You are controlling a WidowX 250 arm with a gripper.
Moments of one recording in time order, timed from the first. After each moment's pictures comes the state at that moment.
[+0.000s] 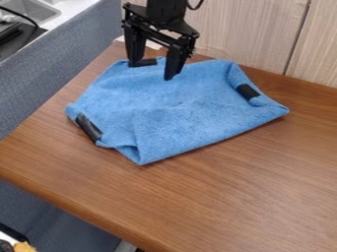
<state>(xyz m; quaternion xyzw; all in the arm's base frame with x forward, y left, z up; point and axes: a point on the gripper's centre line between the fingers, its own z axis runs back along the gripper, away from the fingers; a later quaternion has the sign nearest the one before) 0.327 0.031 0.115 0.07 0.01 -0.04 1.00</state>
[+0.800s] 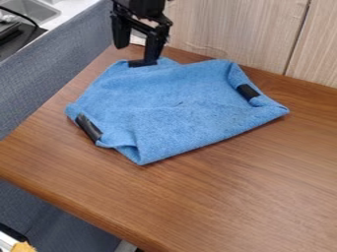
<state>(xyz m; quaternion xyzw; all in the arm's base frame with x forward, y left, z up) 0.372 0.095 0.096 0.07 0.04 -0.07 0.99</state>
